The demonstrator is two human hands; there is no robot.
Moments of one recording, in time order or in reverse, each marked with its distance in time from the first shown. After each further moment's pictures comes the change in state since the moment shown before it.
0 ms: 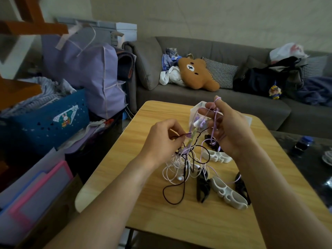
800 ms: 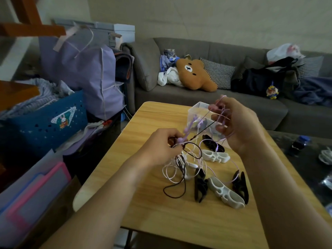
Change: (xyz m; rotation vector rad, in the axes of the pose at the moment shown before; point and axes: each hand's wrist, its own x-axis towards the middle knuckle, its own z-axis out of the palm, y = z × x) left_hand -0.001 -0.007 -0.004 0.046 -0.226 -0.064; right_hand -0.006 -0.018 -0.010 -0.079 0.161 -0.025
